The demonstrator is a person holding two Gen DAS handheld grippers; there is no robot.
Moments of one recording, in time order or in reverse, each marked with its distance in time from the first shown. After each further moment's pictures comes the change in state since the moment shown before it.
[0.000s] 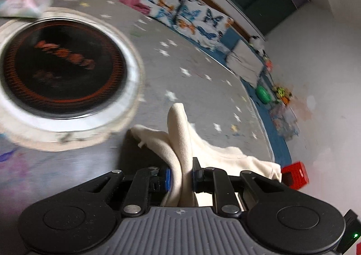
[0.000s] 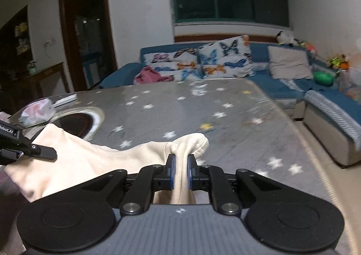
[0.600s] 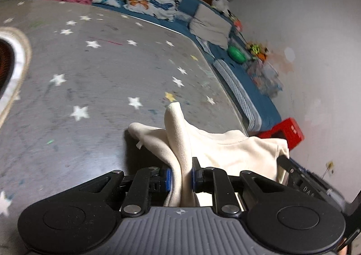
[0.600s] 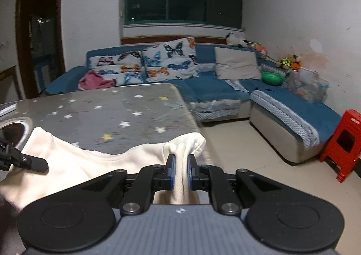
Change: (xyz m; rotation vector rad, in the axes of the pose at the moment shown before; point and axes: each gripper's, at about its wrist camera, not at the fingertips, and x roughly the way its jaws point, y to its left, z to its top) left arm 0.101 -0.119 -0.022 0.242 0.130 -0.049; right arm -0.002 -0.106 0.014 0.038 0.007 -0.258
